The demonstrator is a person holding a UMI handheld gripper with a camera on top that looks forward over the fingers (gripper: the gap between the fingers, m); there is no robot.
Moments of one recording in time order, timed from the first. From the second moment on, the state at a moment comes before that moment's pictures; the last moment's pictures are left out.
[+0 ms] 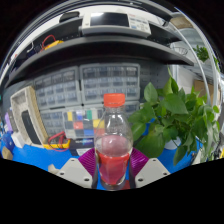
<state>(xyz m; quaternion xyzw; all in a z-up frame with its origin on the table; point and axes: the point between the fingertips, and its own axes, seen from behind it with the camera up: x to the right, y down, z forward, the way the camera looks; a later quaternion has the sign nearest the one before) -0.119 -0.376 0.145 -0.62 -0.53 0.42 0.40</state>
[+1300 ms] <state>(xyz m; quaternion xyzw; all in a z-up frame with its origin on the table) 0.012 -0.397 0.098 -0.63 -0.58 0.38 0.36</state>
